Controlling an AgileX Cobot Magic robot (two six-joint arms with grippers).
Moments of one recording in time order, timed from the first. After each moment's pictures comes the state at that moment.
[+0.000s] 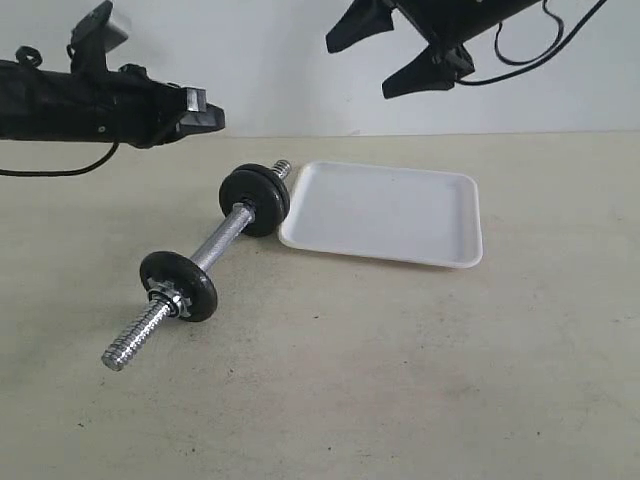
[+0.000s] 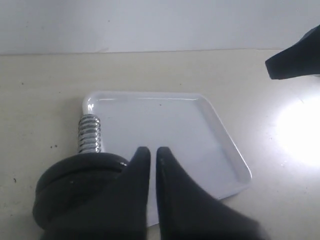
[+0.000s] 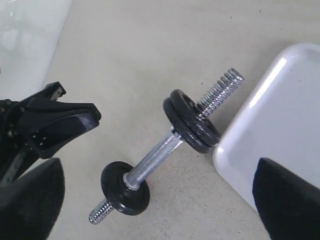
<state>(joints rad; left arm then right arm) -0.11 1.87 -1.17 -1.72 0.64 1.58 0.14 2.18 -2.08 0.95 1.22 -0.39</state>
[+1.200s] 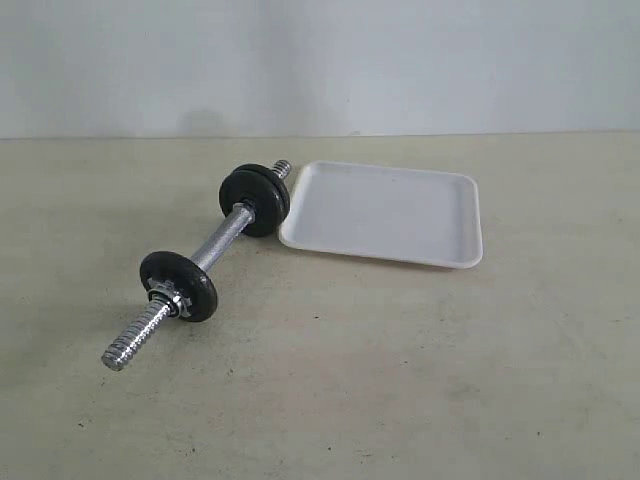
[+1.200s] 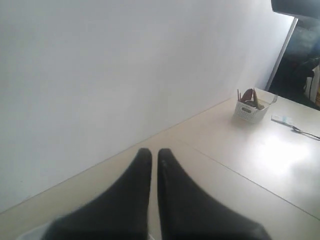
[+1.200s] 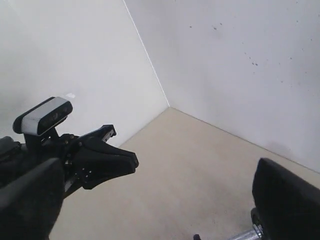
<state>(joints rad) -0.11 1.20 -1.17 -1.45 0.80 1.28 0.14 1.45 -2.08 0.95 1.22 -0.30</state>
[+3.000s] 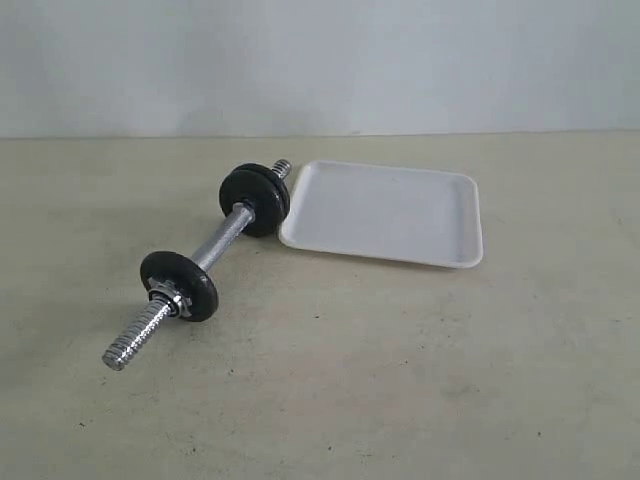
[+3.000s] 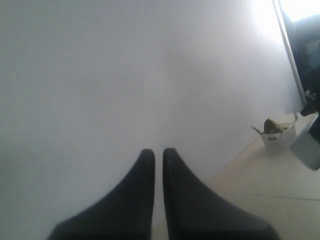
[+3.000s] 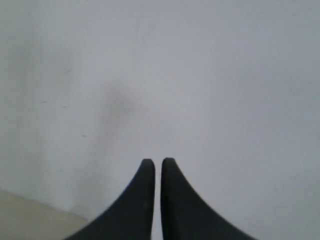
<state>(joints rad) -0.11 0.16 -0.84 -1.16 0.79 1.06 0.14 0.34 -1.33 0.23 0.87 -0.24</state>
